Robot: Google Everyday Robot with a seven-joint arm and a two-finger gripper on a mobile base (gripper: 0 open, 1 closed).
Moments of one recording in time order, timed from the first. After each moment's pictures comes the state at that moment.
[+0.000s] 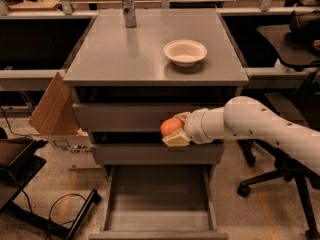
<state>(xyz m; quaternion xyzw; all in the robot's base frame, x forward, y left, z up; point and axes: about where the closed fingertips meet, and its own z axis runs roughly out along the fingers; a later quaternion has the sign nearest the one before) 0.588 -0.047 0.704 -0.52 0.74 0.16 0.40</state>
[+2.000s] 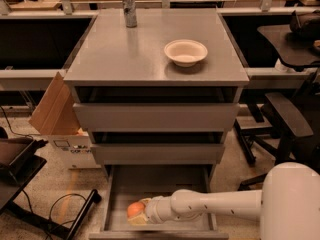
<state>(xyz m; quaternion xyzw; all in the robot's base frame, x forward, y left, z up) 0.482 0.094 0.324 -0.43 0.79 0.33 0.28</state>
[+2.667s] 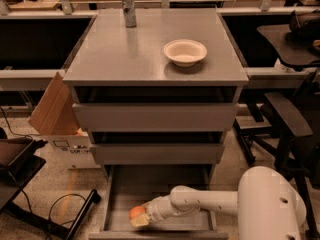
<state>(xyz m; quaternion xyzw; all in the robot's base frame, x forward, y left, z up) 0.495 0.095 0.239 -0.41 0.81 0.37 0.21</state>
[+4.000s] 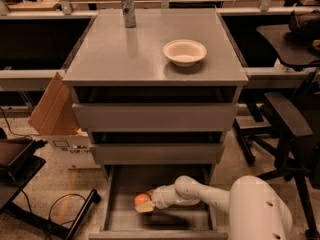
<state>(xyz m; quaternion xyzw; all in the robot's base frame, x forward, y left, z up) 0.567 0.079 0.210 -0.43 0.78 0.38 0.25</state>
